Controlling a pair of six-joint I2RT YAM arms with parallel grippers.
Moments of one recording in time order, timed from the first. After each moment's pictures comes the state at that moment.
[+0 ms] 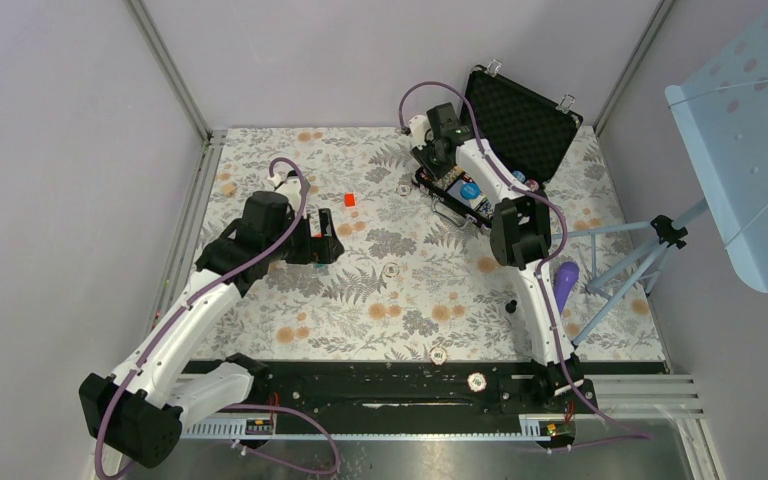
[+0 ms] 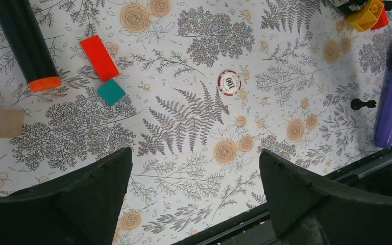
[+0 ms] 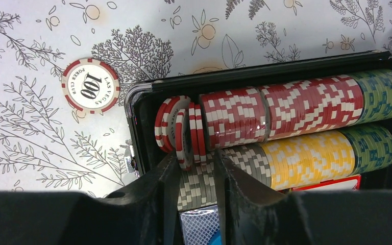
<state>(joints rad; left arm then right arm) -0.41 1.02 0.95 -0.63 0.12 -0.37 0.37 2.55 2.39 -0.82 -0.07 -0.43</state>
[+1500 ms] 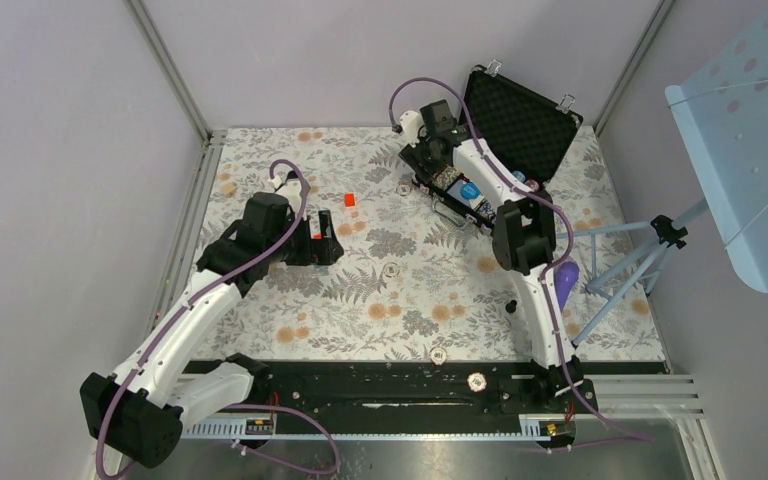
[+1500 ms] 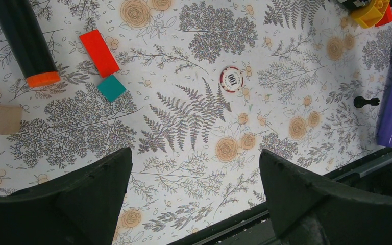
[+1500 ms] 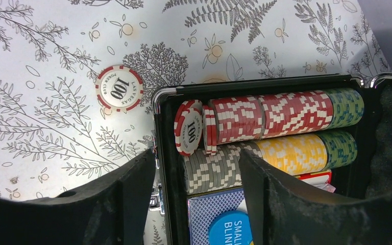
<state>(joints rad) -0.41 1.02 0.94 -0.63 0.13 -0.37 0.41 2.44 2.28 -0.74 -0.04 -0.48</state>
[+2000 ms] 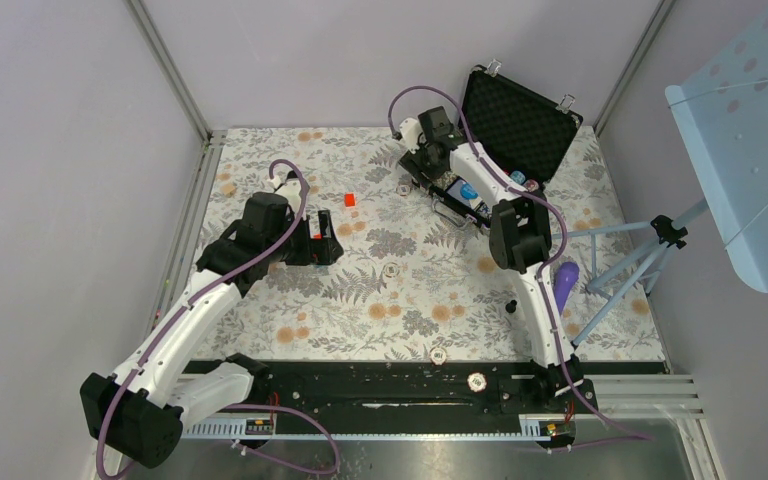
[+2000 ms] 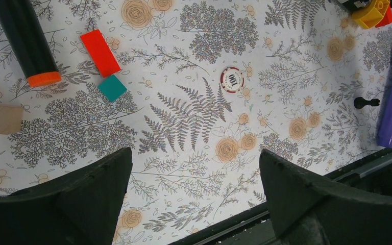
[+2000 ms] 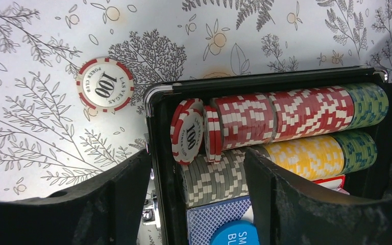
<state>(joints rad) -0.41 1.02 0.94 -0.63 0.13 -0.37 0.41 2.49 2.29 -0.74 -0.02 -0.49</state>
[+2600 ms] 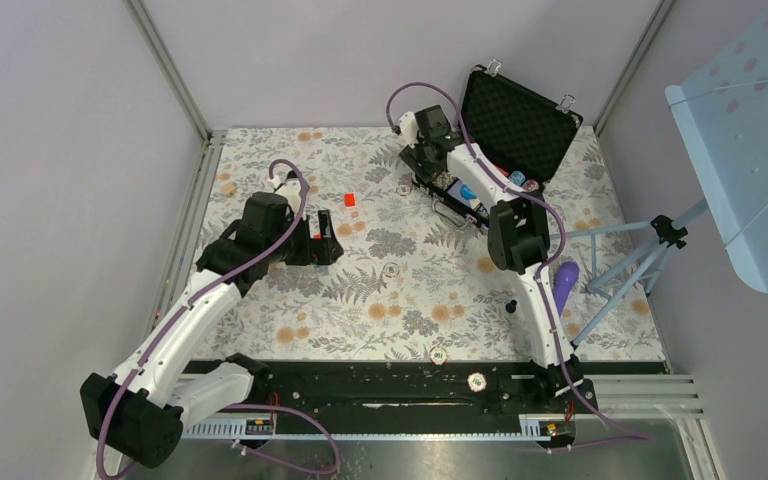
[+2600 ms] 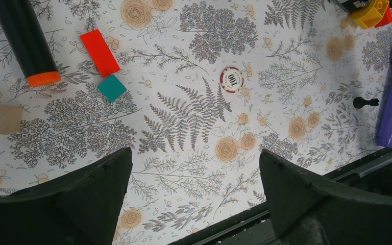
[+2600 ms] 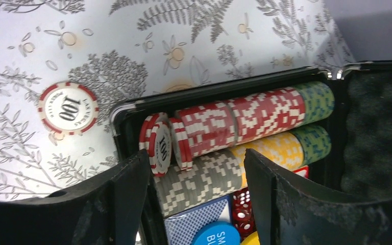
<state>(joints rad) -0.40 1.02 0.94 -0.63 0.13 -0.37 0.43 2.49 2.29 -0.67 0.12 -0.49</state>
